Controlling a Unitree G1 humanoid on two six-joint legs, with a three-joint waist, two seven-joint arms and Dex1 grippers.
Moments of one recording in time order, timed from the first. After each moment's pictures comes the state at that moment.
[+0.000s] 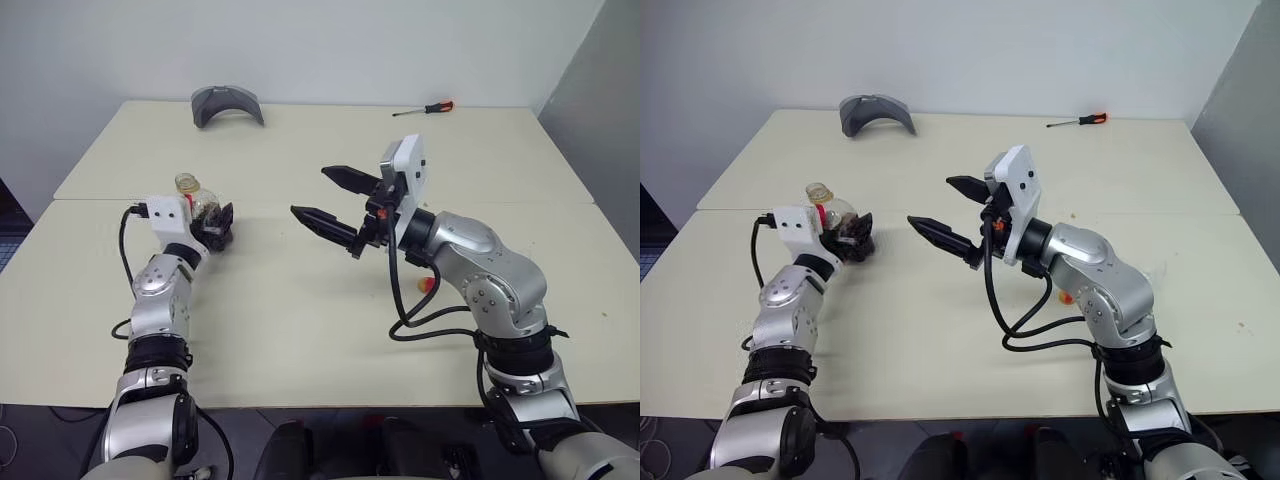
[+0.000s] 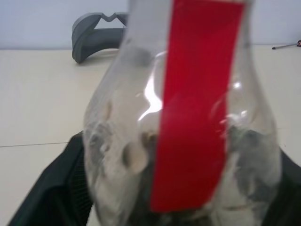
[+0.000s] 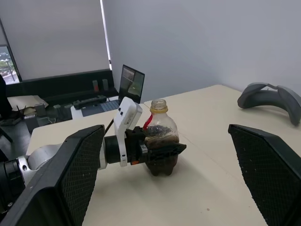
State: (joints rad) left arm -0.55 0.42 0.28 0.56 -0.25 -0.05 -0.37; right arm -0.68 -0.21 0.14 -0.33 0.53 0.68 0.57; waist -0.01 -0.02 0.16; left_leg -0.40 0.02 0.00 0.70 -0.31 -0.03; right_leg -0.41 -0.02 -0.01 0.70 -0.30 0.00
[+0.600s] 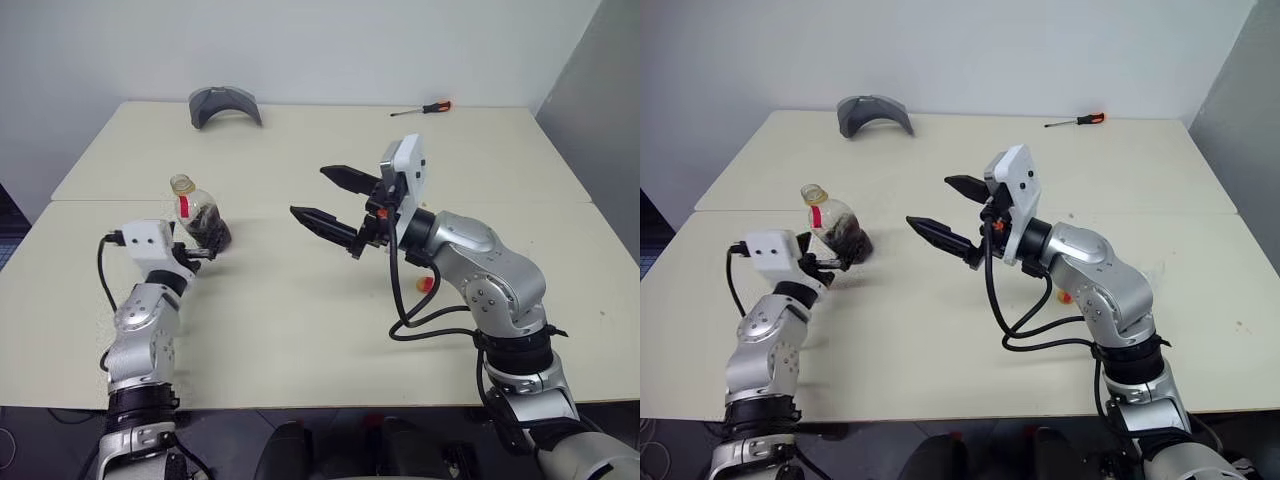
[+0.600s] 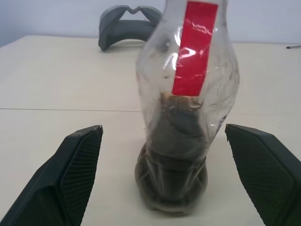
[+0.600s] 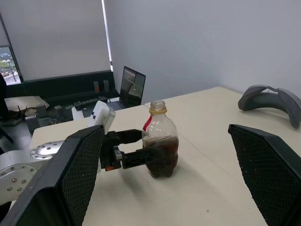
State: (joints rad) left arm -0.26 0.39 0.33 0.08 -0.33 0.20 -0.26; right arm -0.68 -0.22 0.14 -0.32 0.53 0.67 0.58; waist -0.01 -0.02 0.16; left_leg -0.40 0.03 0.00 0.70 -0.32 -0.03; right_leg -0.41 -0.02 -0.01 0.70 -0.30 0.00
